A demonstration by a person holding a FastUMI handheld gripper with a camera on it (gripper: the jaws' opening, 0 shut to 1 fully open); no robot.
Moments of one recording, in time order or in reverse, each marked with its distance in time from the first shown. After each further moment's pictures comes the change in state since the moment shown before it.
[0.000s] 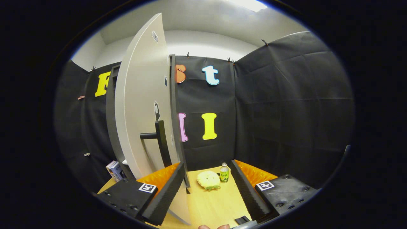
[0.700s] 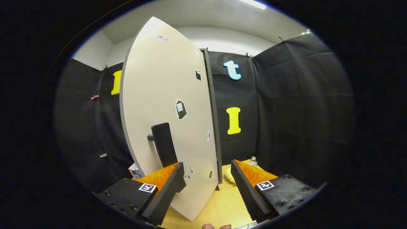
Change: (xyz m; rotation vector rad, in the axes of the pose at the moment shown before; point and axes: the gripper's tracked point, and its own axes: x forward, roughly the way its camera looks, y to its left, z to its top) arm 0.002 0.146 -0.011 0.053 0.054 0.125
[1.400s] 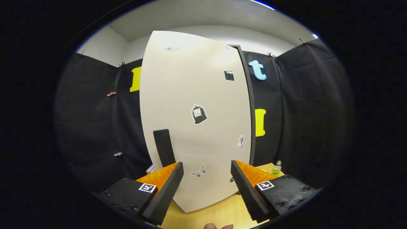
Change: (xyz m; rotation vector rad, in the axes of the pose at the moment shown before) arm 0.034 0.086 0.006 -0.064 0.019 0.137
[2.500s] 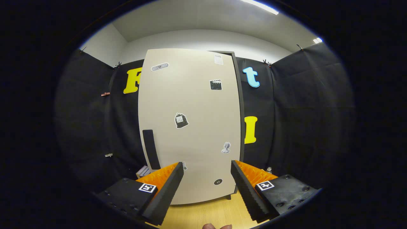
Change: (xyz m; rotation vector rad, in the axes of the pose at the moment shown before) arm -0.004 -0.034 0.016 -0.045 -0.054 -0.068
